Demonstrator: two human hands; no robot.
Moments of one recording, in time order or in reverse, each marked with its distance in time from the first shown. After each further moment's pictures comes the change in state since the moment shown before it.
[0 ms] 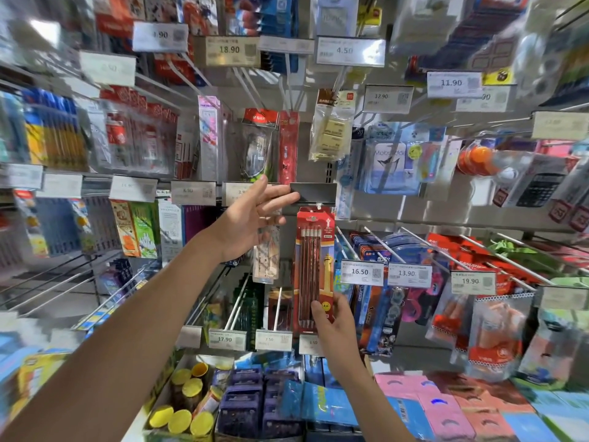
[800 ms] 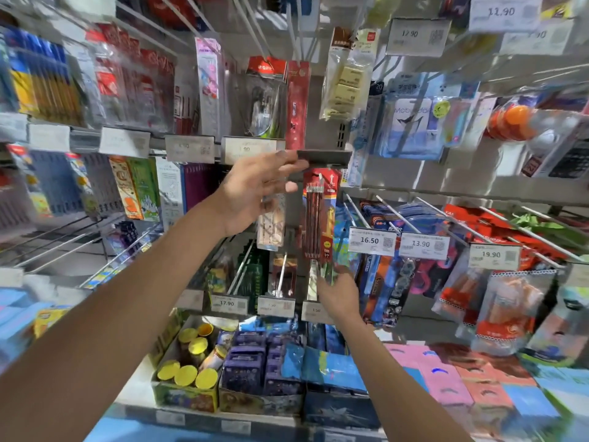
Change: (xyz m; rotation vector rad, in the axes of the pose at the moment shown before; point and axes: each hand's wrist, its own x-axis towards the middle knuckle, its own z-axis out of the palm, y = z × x) left_hand -0.005 -0.008 0.014 -0.042 0.142 0.025; right_hand 0.054 0.034 0.000 -0.528 0.076 0.258
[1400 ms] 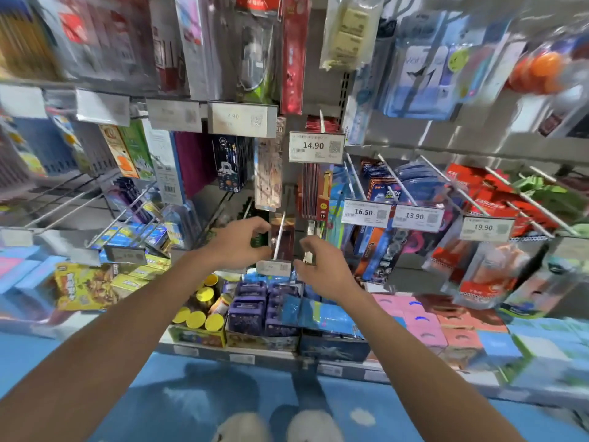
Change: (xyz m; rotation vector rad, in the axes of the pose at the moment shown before) left_hand -0.043 -0.116 -0.024 1.002 -0.080 -0.336; right_hand -0.049 -0.032 -0.038 -0.294 -0.396 -0.350
